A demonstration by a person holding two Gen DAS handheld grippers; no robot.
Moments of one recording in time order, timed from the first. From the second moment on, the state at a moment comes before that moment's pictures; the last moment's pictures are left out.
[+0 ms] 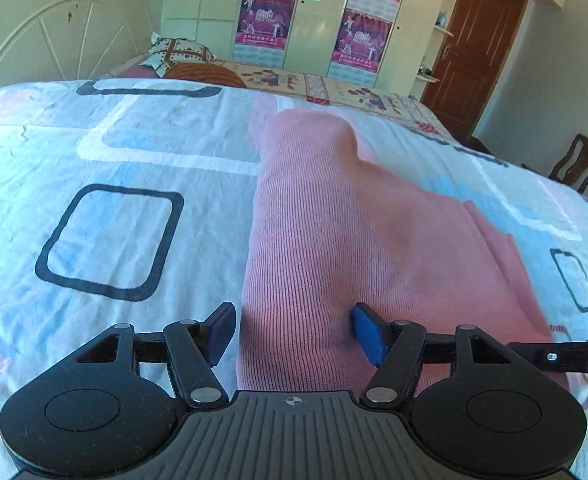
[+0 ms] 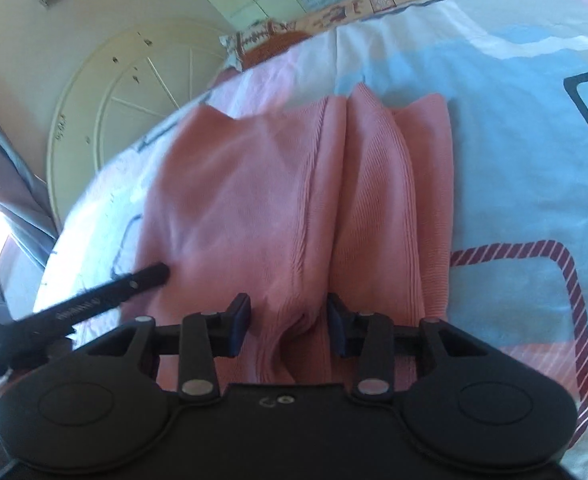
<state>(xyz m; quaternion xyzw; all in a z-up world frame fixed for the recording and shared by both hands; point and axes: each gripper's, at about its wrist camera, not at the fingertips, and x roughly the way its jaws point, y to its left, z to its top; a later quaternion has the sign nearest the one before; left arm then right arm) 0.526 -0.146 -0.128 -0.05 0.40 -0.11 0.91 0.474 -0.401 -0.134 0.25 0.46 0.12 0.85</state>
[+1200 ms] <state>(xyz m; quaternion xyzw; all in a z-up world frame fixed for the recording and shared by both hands) 0.631 -0.149 -0.133 -0.08 0.39 -0.16 0.90 0.517 -0.432 -0.120 0.15 0.38 0.02 0.91</state>
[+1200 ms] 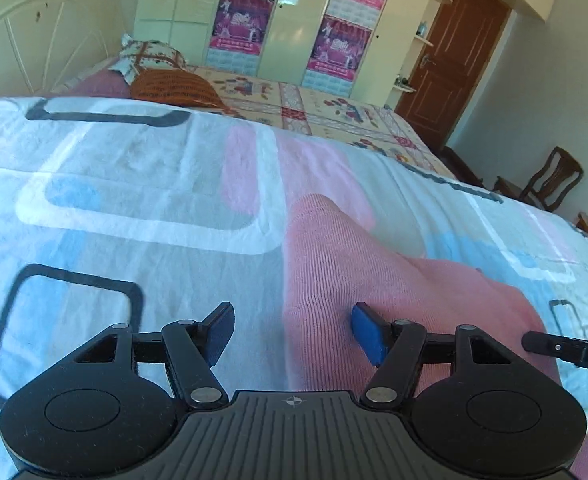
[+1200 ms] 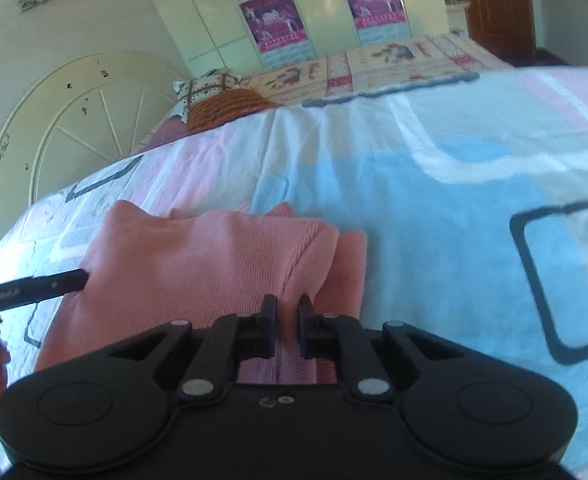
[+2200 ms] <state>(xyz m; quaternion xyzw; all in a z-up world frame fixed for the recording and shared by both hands) 0.580 -0.172 -0.111 0.00 0.36 -0.20 0.91 0.464 -0.416 -0.096 0.06 0.36 0.03 0.93</state>
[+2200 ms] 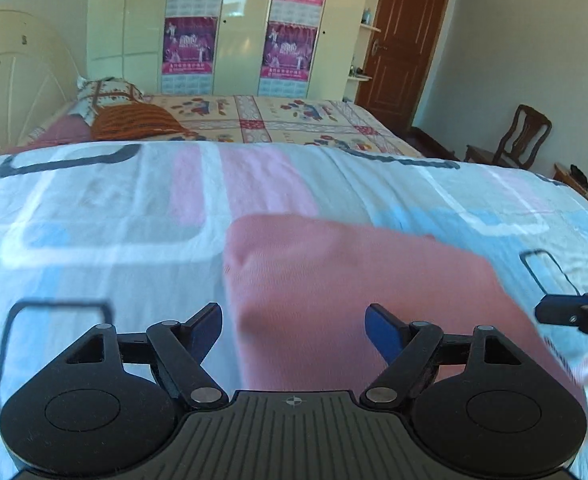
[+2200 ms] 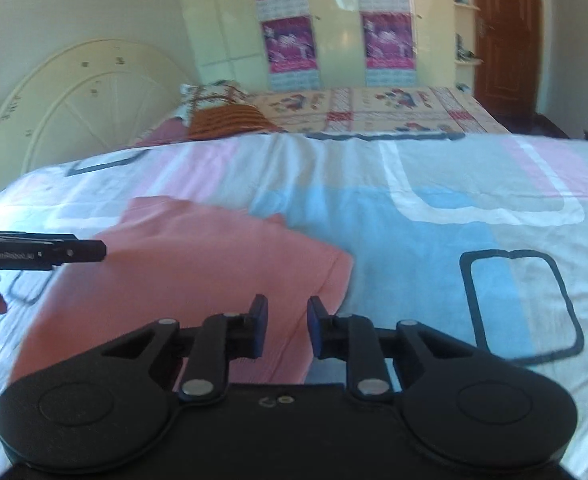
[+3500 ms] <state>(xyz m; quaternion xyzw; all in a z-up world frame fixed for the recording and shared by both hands) 0.448 -0.133 -0.133 0.01 0.41 -0.11 0.90 0.392 -0.373 -0.119 0.00 0.41 0.05 0.91</state>
